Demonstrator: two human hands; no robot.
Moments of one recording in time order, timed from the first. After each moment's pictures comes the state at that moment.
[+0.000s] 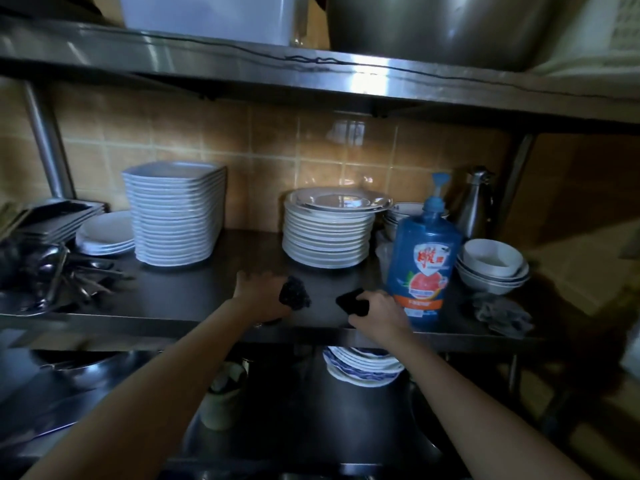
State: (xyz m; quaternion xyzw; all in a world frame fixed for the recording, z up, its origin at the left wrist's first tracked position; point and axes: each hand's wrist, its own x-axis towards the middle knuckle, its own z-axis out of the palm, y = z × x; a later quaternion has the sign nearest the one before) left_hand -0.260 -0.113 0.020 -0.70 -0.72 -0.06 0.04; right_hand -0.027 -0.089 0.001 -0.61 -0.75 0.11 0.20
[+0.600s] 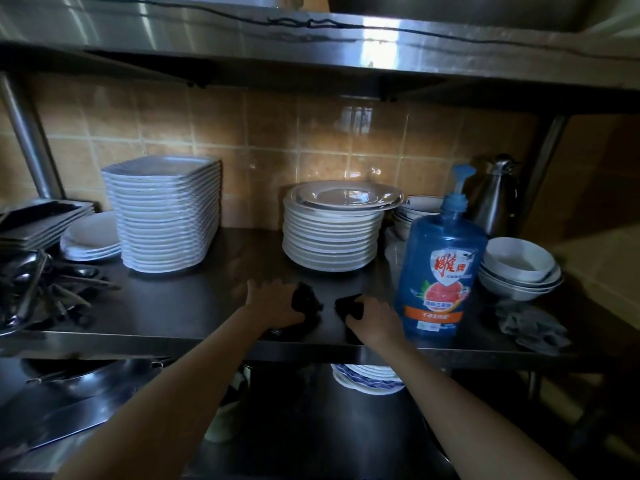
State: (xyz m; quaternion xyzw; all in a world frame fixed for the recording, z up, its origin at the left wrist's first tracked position) left_hand -0.257 -0.048 -0.006 -0.70 -0.72 -0.02 0.02; right_hand -0.046 -0.030 -0.027 -0.61 -0.75 0.14 0.20
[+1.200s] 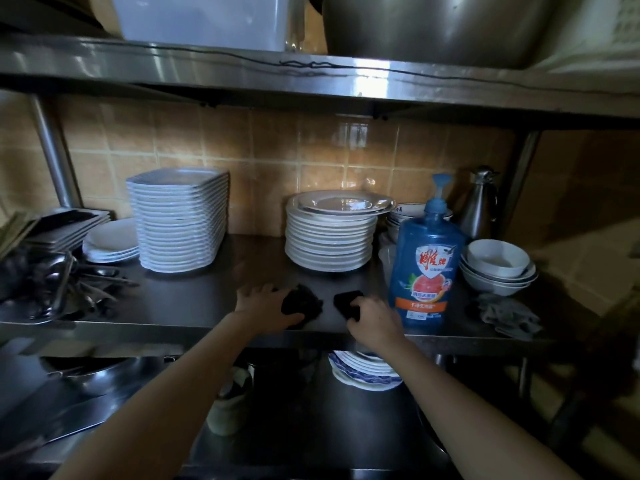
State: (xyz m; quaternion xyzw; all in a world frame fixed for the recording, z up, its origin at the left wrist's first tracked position) left_hand -0.265 -0.107 0.000 -0.68 -0.73 -0.03 -0.01; right_hand -0.039 -0.085 -0.007 -0.59 -0.78 0.06 0.18
